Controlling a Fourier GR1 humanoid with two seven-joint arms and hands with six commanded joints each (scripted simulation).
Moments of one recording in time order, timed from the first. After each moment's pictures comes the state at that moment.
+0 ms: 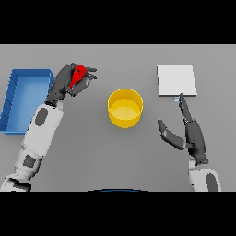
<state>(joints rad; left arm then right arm) -0.61 0.16 -0.09 -1.05 -0.24 -0.01 -0.07 0.10 -0.07 0.12 -1.71 0.24 -0.03 -0.11</state>
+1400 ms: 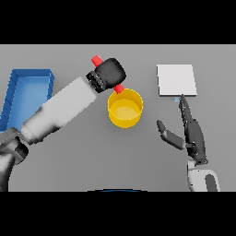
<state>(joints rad) -1.11 0.26 -0.82 -0.84 -1.08 -0.35 -0.09 0.11 -0.04 0.11 -1.72 0.21 -0.03 -0.08</state>
